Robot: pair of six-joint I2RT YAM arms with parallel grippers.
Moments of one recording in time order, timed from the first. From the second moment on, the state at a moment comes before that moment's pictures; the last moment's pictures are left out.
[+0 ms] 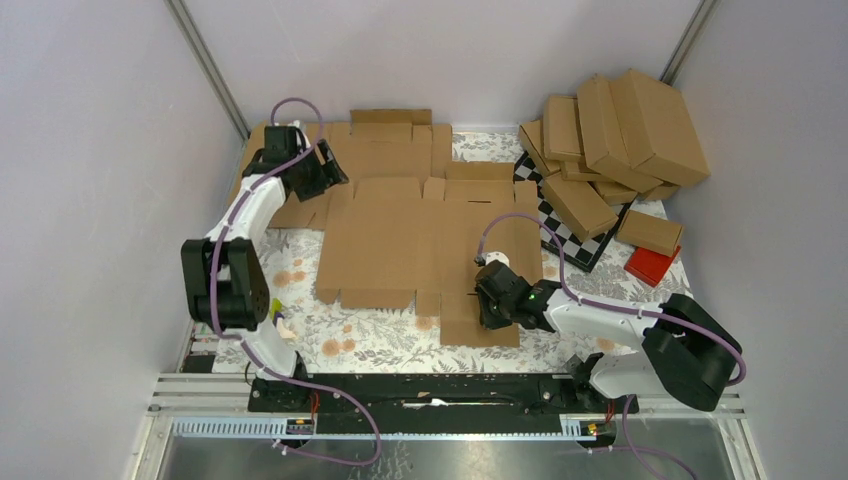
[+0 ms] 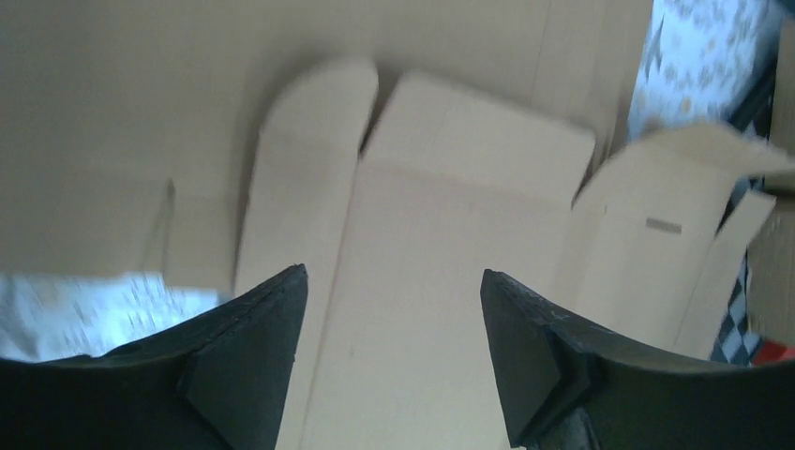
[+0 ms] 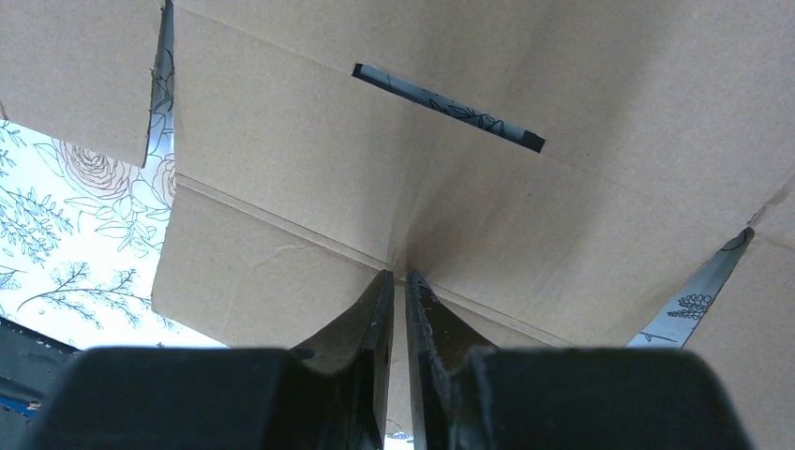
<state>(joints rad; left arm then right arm) -0.01 1.66 1.30 -0.45 0.24 -0.46 0.88 1.31 0.56 -0.30 0.09 0.59</state>
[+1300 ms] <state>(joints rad) 0.14 2.02 1.37 -0.29 0.89 -0.48 0.88 1.29 0.57 -0.38 0.06 0.57</state>
